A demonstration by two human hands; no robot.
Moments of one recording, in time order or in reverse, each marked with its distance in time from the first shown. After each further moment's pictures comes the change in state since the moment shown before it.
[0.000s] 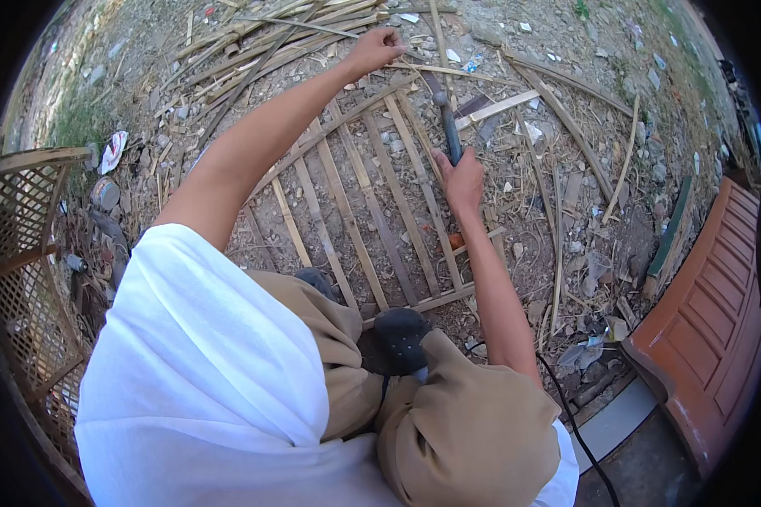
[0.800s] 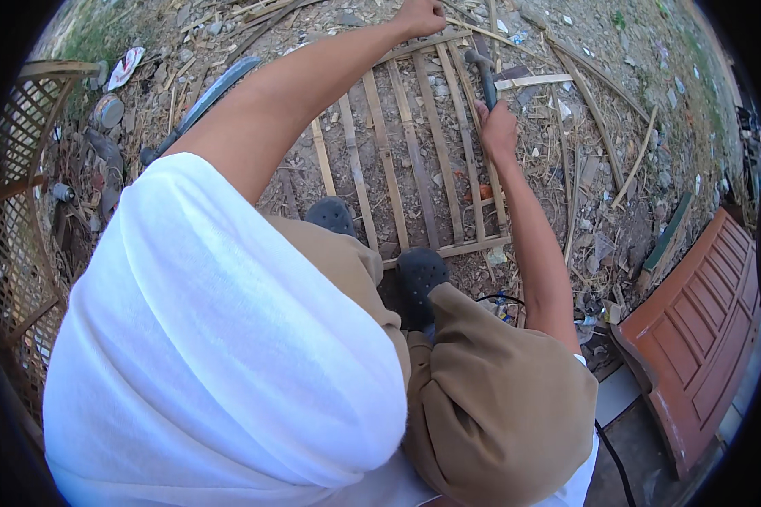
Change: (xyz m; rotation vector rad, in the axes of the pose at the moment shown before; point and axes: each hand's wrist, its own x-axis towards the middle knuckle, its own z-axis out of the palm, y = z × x) left_hand -0.050 -0.014 0.014 0.107 0.128 -0.111; right_hand 0.015 0.017 0.015 -0.269 0.025 -0.182
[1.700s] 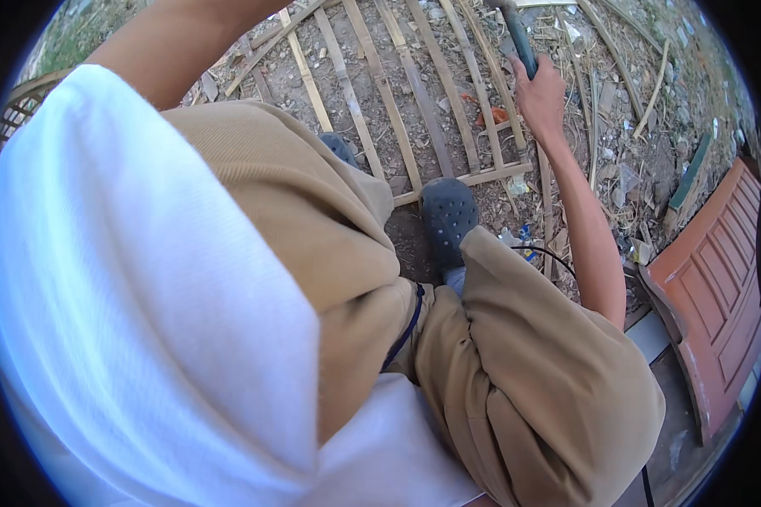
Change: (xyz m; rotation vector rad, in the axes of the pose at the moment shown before) left_hand 0.017 -0.036 -0.021 0.666 -0.361 0.073; right_hand -0.100 0.006 -0.085 0.102 0.076 -0.070
